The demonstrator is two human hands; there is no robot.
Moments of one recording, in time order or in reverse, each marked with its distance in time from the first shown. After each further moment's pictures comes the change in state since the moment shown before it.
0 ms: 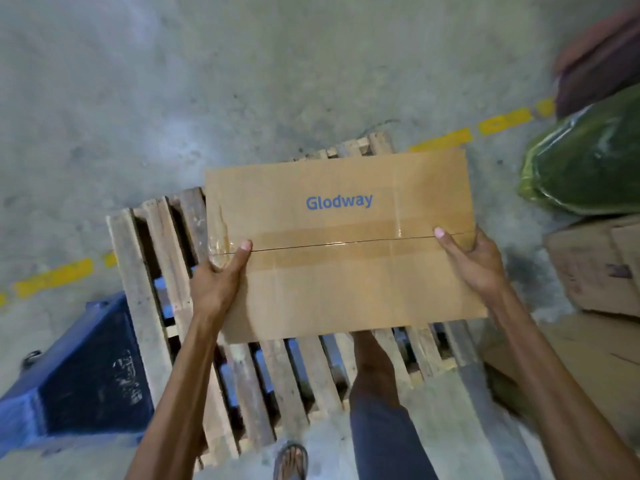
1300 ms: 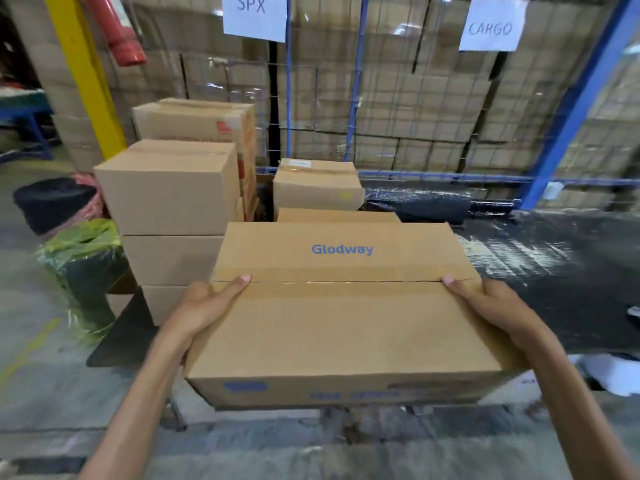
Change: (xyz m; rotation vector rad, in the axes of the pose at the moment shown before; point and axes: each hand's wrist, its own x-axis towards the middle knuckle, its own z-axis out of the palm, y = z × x) left_hand -1.218 -0.219 0.146 0.559 -1.049 1.105; right_hand -1.230 0.627 -0.643 0.349 1.034 0.474
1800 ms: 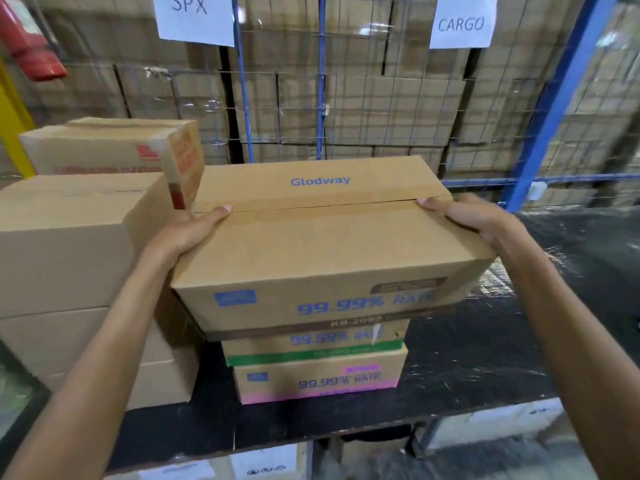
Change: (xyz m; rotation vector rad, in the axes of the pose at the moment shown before) left_hand 0.243 0.186 0.047 0.043 0.082 0.155; right_hand 0.268 -0.106 -0.067 0.141 0.004 -0.050
